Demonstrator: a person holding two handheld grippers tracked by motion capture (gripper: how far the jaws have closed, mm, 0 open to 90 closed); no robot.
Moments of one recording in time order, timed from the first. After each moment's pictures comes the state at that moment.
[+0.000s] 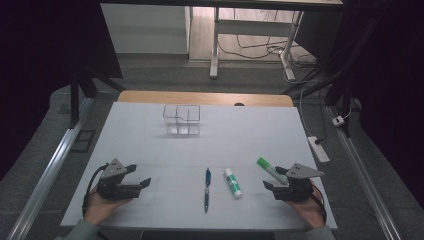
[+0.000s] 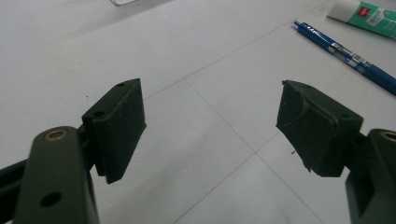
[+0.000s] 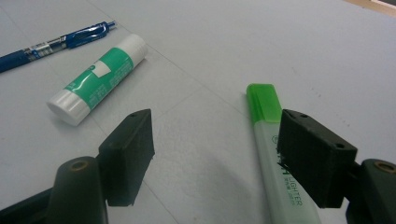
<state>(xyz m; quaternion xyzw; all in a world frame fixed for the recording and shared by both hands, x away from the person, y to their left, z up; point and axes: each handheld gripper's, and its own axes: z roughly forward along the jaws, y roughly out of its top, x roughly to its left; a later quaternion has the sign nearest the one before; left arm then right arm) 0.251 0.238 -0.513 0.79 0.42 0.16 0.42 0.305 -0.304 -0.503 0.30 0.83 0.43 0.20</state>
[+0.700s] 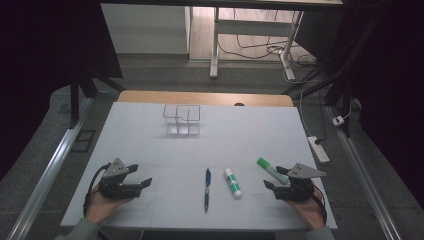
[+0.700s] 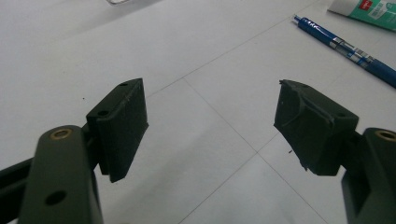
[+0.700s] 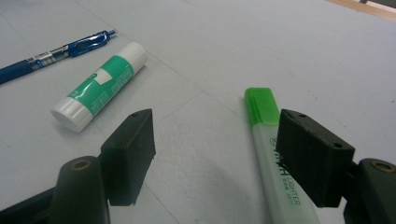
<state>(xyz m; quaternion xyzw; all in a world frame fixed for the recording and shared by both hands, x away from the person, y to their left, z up) 0.255 0.236 -0.514 0.79 0.41 0.16 0.41 0.304 -0.305 -0.501 0.30 0.82 0.43 0.20</state>
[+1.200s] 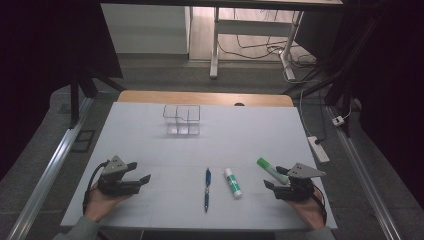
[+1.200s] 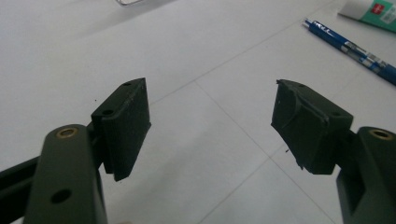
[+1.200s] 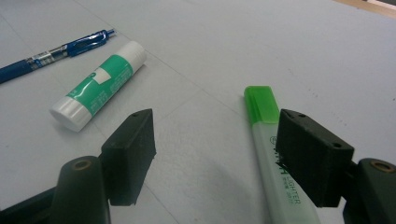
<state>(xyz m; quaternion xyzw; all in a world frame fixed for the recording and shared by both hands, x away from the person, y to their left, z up) 0.267 0.240 -0.513 0.79 0.43 0.16 0.41 0.305 -0.306 -0.502 0.31 0.83 0.43 0.19</state>
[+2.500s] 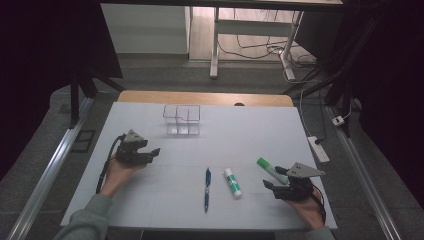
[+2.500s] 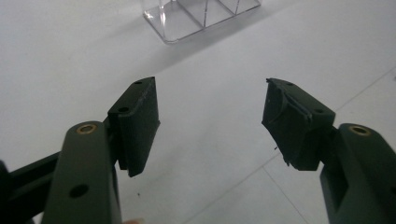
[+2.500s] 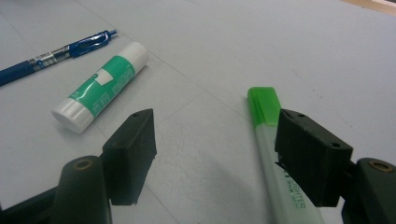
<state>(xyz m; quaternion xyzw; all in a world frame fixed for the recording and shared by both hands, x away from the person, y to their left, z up) 0.356 0.224 -0.511 0.78 0.46 0.18 0.38 0.306 -0.304 -0.503 0.31 0.83 0.43 0.19</state>
